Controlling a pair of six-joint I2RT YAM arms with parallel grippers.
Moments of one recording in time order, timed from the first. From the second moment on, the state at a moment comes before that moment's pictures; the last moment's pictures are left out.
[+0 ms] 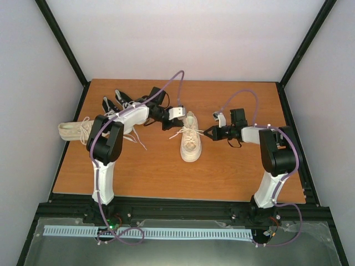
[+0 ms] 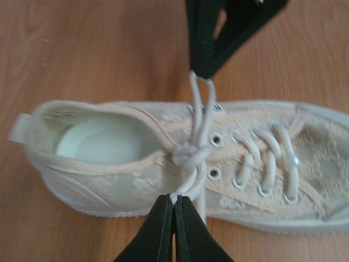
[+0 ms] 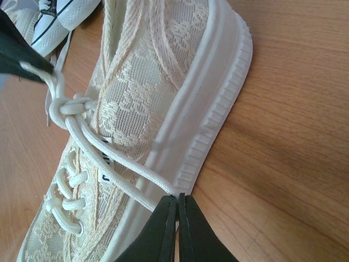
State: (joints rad) left arm -0.42 2.08 1.56 -0.57 0.72 0.96; right arm 0.18 1.84 0.91 0.03 -0.79 0.06
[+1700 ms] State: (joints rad) left arm -0.42 2.18 1.58 -0.36 0.50 0.05; right arm 0.25 1.74 0.80 -0.03 -0.88 0.06
